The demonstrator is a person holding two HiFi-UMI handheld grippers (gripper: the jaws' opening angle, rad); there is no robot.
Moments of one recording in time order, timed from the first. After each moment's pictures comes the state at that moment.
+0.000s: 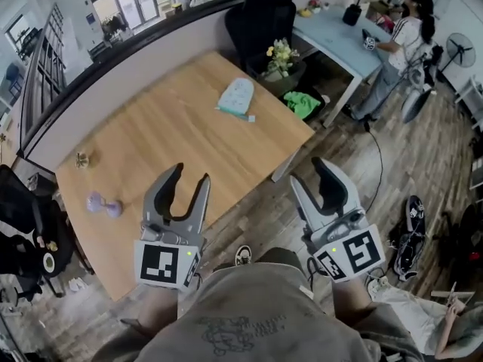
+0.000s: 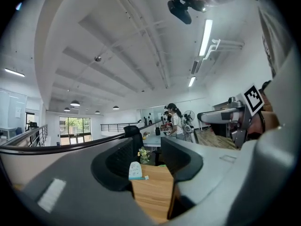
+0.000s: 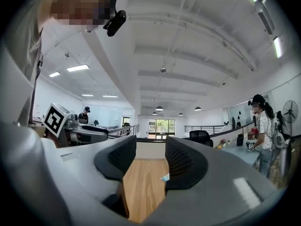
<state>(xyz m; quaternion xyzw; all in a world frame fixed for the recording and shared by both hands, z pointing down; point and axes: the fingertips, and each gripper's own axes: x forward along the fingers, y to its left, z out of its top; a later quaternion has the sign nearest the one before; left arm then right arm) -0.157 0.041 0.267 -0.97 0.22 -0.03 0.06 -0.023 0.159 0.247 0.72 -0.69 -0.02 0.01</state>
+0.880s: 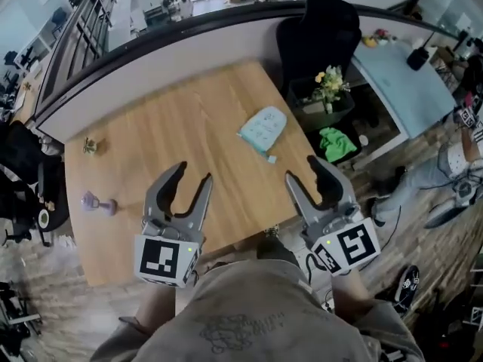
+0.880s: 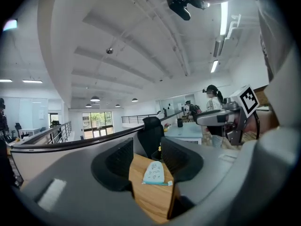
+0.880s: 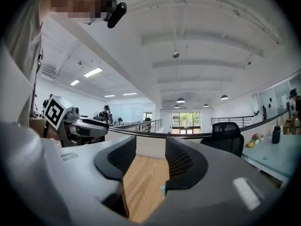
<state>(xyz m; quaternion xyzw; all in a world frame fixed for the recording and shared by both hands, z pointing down) -0.044 -0.102 0.296 -0.93 0.35 -0.08 0.05 0.116 -0.041 0.288 0.60 -0.80 0.01 0.03</state>
